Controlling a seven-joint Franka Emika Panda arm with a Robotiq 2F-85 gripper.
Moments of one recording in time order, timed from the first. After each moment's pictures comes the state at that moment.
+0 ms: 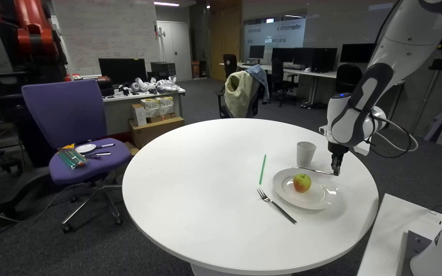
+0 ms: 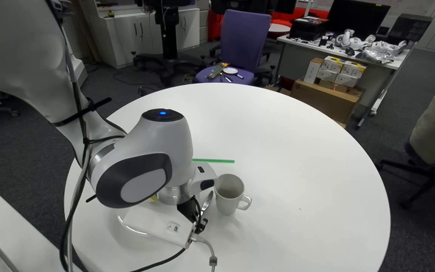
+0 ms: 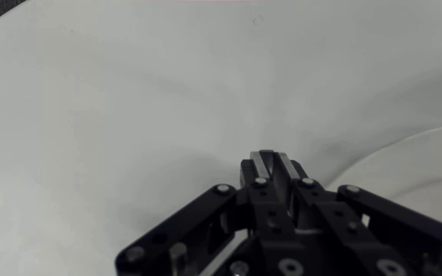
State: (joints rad) arm -0.33 0.28 -0.32 -2.57 -0.36 2.84 -0.46
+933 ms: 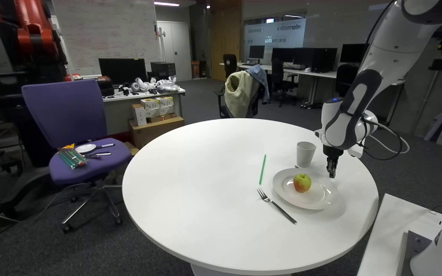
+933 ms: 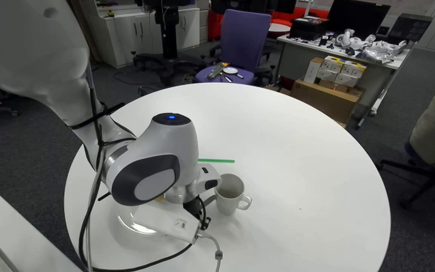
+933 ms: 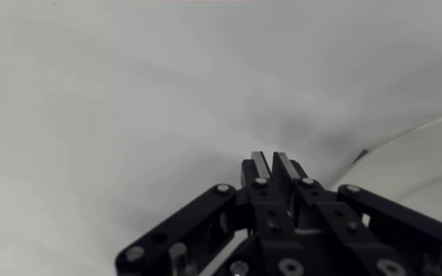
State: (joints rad) arm -0.35 0.36 -0.28 -2.51 -0.34 2.84 -0.46
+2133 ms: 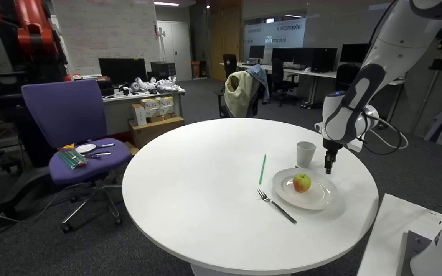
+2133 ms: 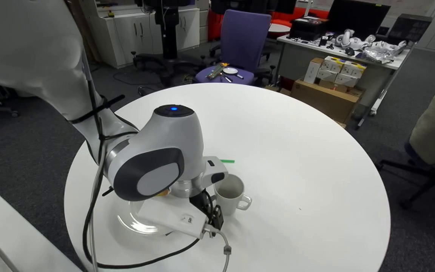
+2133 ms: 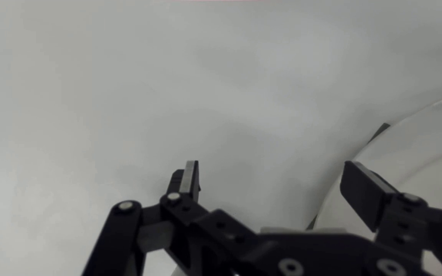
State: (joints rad) arm -0.37 0.32 -0.28 -2.50 -0.34 2.84 -0.47
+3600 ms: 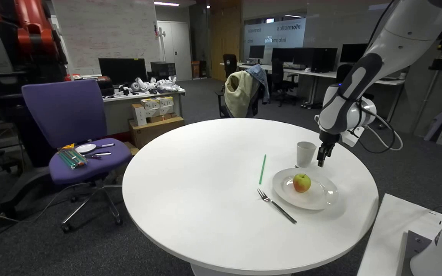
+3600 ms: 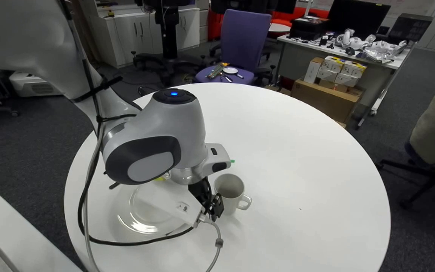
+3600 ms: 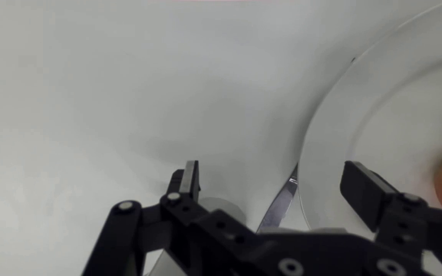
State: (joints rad) arm -0.39 0.25 -0.21 -2.50 -0.13 2.84 -0.52
